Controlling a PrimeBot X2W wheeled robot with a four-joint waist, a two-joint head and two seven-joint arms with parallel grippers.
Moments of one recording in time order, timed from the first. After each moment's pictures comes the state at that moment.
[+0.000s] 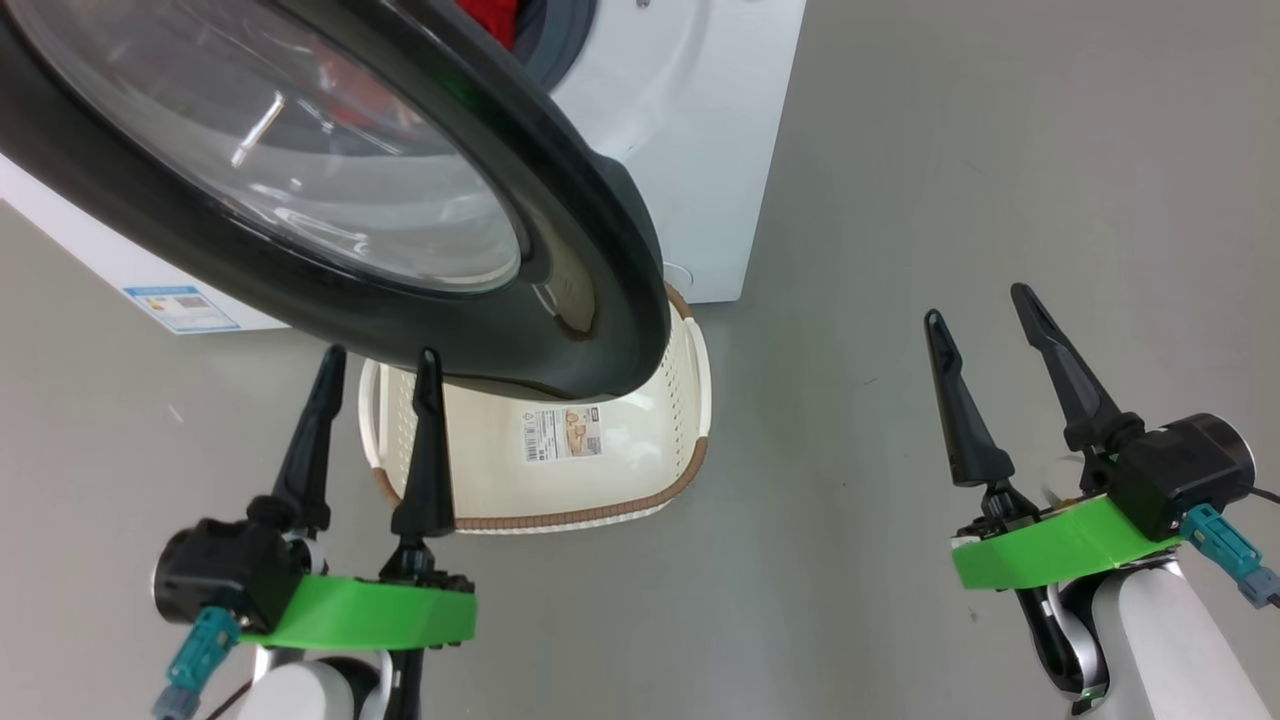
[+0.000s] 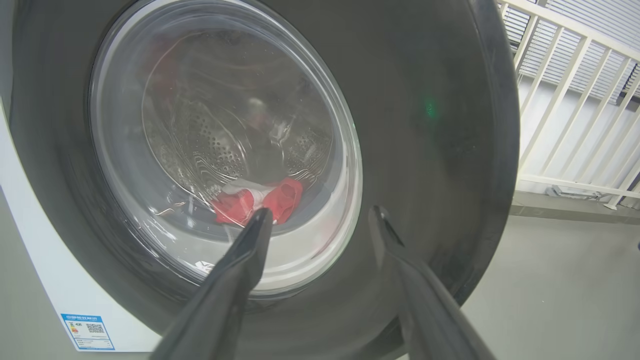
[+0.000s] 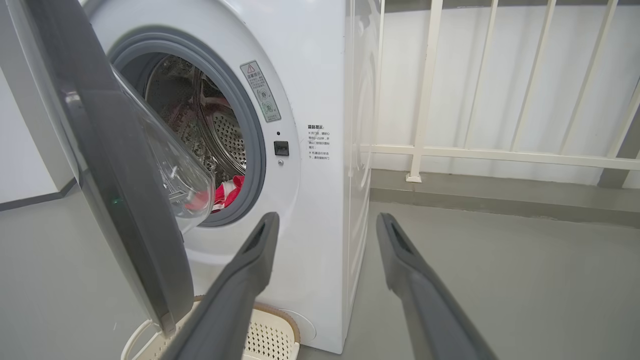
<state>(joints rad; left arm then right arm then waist) -0.25 0.03 -0.15 0.05 -0.29 0.05 -0.26 -0.22 -0.05 0.05 0.10 0.18 0.12 -0.26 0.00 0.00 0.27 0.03</state>
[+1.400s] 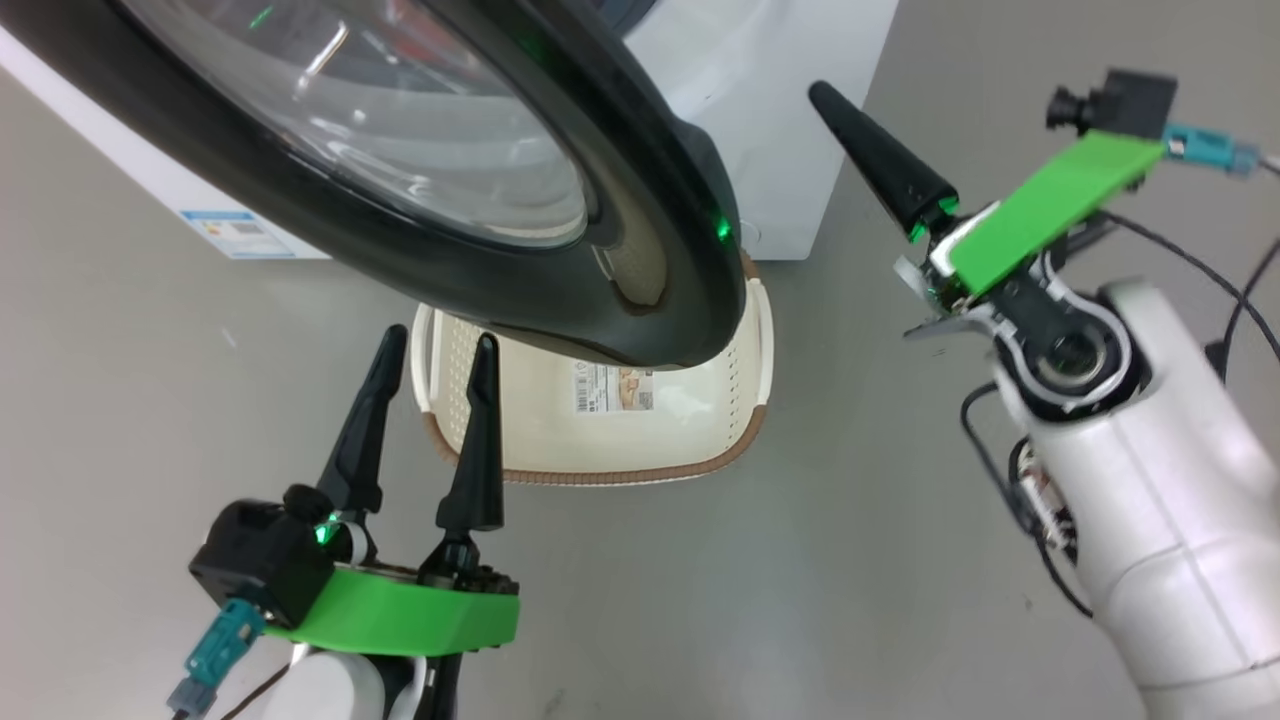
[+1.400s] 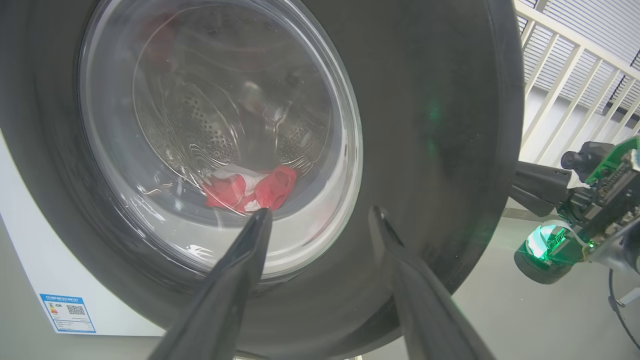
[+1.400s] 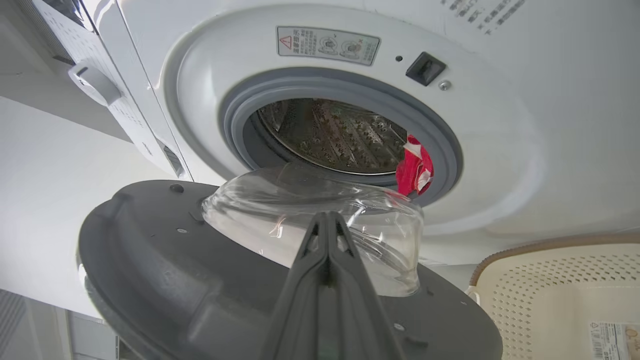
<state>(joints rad) -0.27 0.04 -0.22 0.01 -0.36 0.03 -0.26 -0.74 -0.09 0.25 0.39 1.45 0.12 0.22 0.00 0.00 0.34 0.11</state>
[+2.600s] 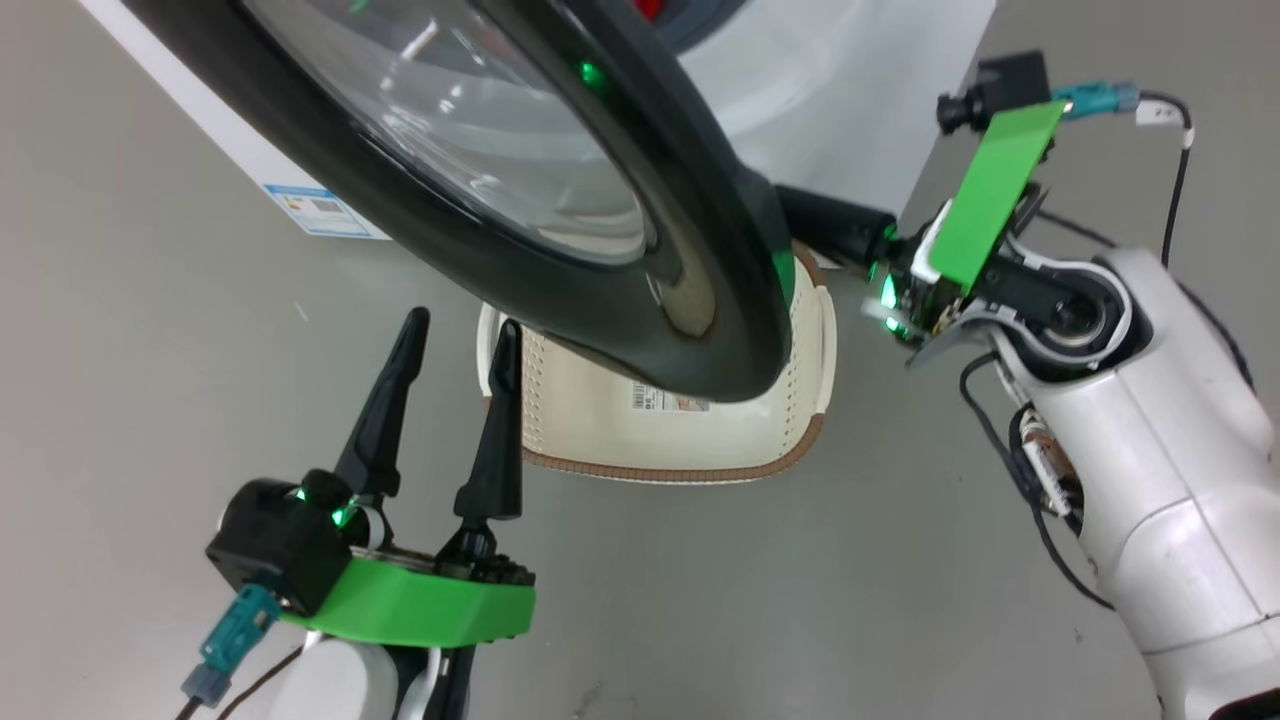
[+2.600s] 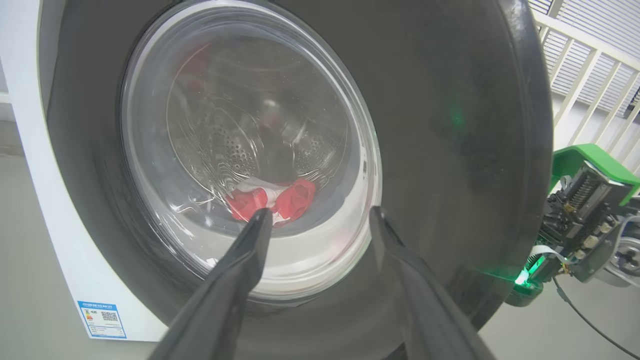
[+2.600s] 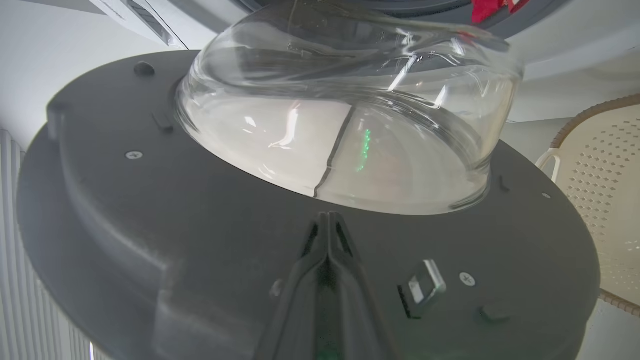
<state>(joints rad) -0.31 0.03 -0.25 0.01 -0.36 0.02 -0.26 -0.86 -0.11 0.31 0.54 1.66 0.12 0.70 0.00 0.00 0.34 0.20</state>
